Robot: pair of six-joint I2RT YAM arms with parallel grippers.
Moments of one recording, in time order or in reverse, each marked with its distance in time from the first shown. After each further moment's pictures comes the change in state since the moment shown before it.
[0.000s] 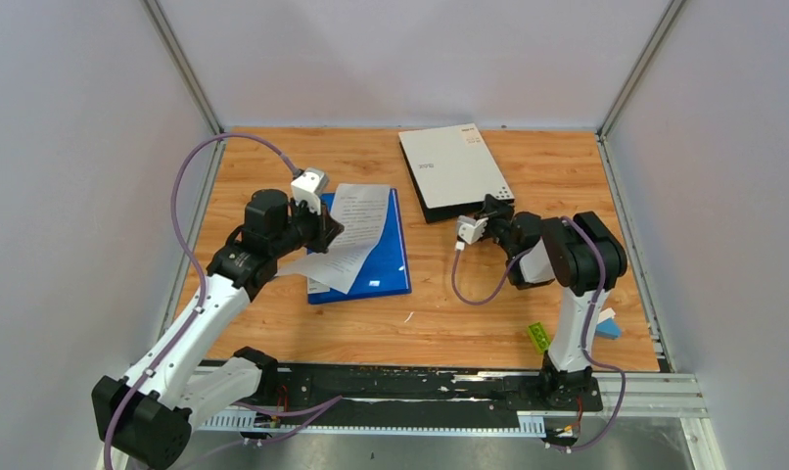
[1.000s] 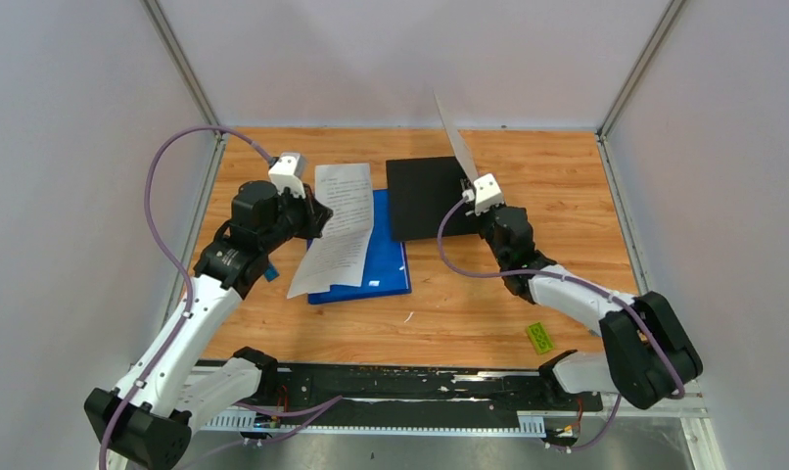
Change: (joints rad) left arm 0.013 -0.023 0.098 -0.069 -0.145 -0.164; right arm 0.323 -0.678 -0.074 -0.633 0.598 1.064
